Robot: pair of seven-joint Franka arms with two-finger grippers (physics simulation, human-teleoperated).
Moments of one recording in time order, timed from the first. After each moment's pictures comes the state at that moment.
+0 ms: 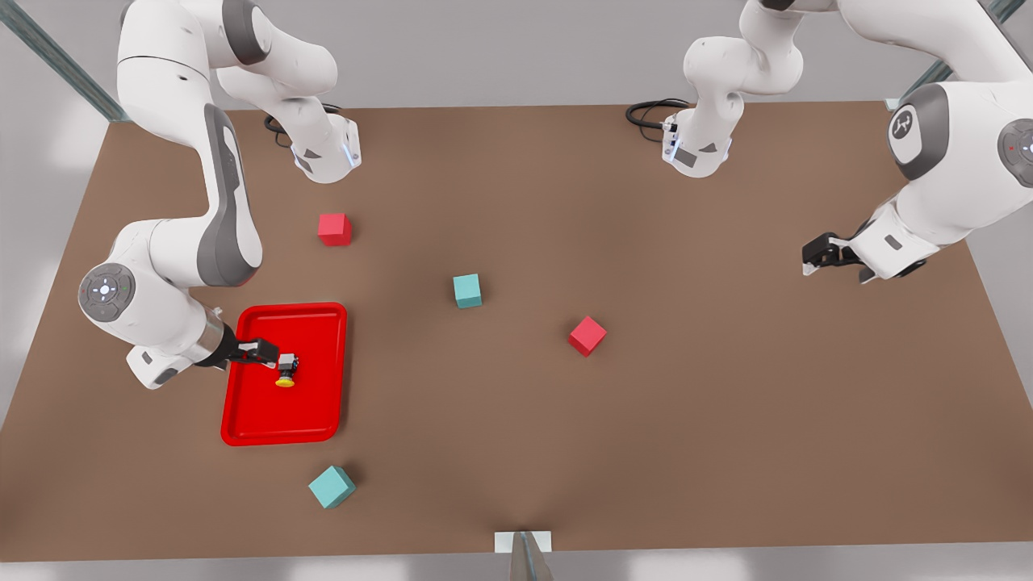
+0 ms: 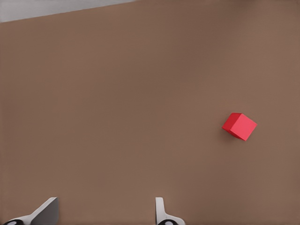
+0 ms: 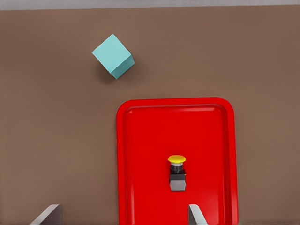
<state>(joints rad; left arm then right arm) -0.17 0.11 0.17 -1.44 -0.04 1.52 0.17 0.09 0.35 -0.04 -1.50 0.05 1.87 0.04</state>
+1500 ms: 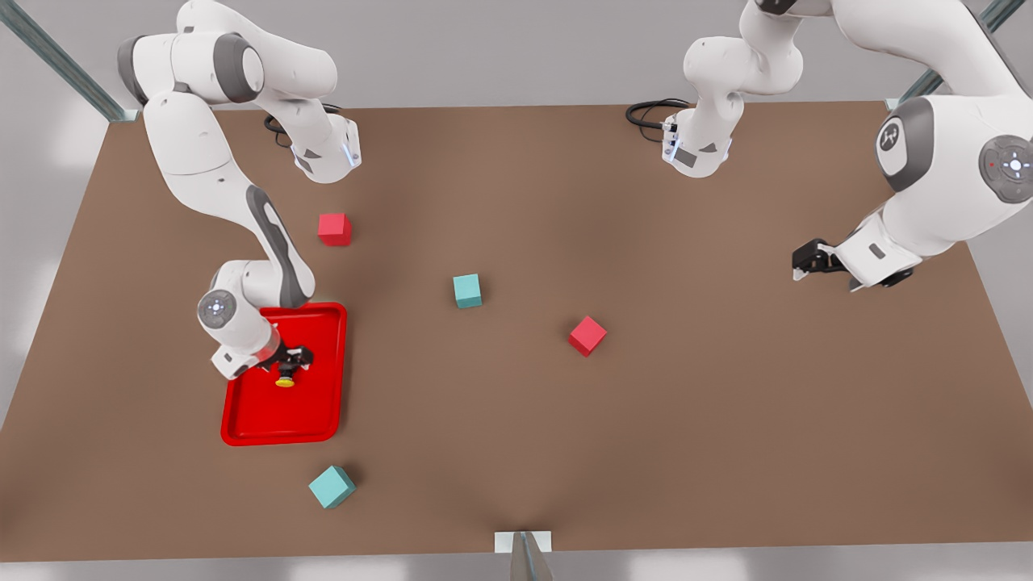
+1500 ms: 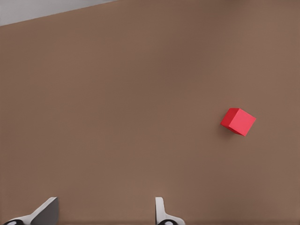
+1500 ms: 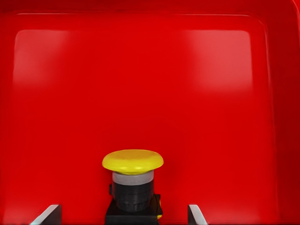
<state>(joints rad) -0.17 0.14 0.15 -1.44 -0.04 1.53 0.20 -0.03 0.52 0.01 -2.10 -0.03 2.70 -0.03</state>
